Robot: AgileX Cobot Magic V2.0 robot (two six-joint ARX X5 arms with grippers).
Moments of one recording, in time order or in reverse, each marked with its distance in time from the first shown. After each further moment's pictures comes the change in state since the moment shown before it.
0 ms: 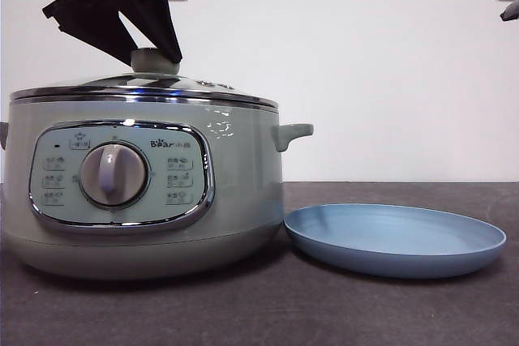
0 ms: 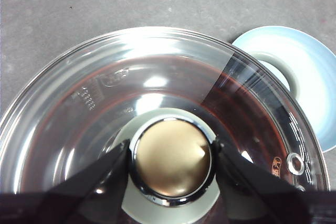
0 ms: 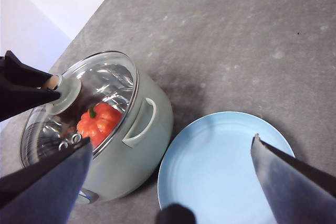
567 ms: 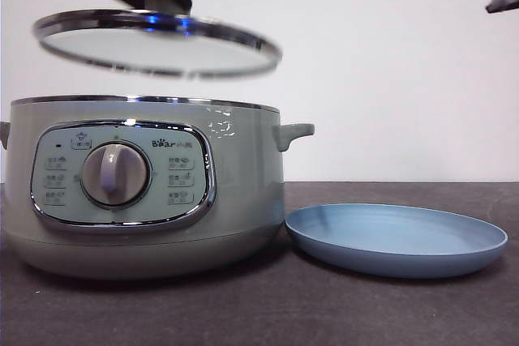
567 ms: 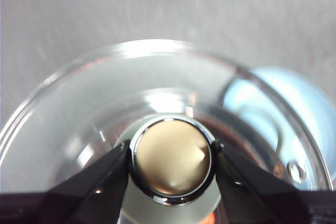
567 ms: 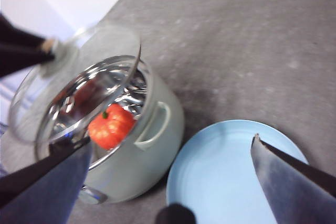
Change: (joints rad) left arm -0.001 0.027 0.216 -0.071 -0.013 0.023; right arm 0.052 0.000 0.000 0.042 -0.004 0.000
